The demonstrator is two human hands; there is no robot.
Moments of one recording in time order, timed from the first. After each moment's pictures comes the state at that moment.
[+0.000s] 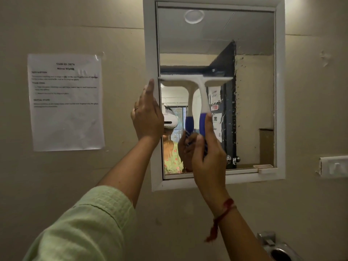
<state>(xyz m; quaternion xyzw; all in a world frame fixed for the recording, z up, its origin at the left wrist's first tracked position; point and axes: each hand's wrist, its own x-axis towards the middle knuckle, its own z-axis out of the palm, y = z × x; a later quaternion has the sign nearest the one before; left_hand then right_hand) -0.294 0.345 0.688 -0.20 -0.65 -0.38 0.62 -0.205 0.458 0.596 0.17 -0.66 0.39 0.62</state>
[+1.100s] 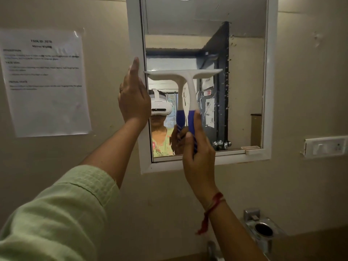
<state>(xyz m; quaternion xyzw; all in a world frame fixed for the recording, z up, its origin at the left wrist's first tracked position) -0.302 0.343 0.689 -0.20 -0.64 -0.38 0.64 -0.208 0.467 0.561 0.18 -0.67 0.40 0.60</state>
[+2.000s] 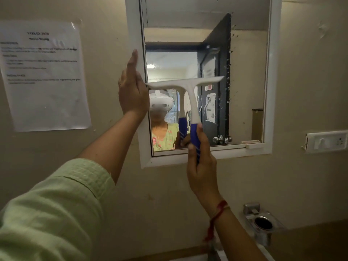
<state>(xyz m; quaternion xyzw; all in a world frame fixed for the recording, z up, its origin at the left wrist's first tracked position) -0.303 0.341 0.691 -0.23 -0.61 -0.41 0.63 -0.209 0.477 0.523 0.21 -0.68 0.43 0.56</state>
